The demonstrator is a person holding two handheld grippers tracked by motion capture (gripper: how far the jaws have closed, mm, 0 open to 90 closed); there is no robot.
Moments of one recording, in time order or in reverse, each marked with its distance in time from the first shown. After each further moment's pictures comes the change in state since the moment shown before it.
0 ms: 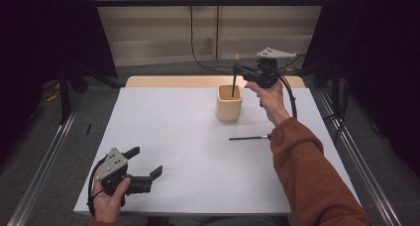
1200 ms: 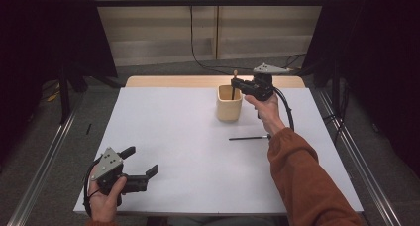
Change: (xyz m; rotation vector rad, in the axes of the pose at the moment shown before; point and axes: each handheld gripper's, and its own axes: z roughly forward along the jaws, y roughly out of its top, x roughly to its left) left arm 0.007 -0.001 -0.005 0.005 0.026 0.002; right arm -0.008 -0.050 0.013 0.054 0.011 0.043
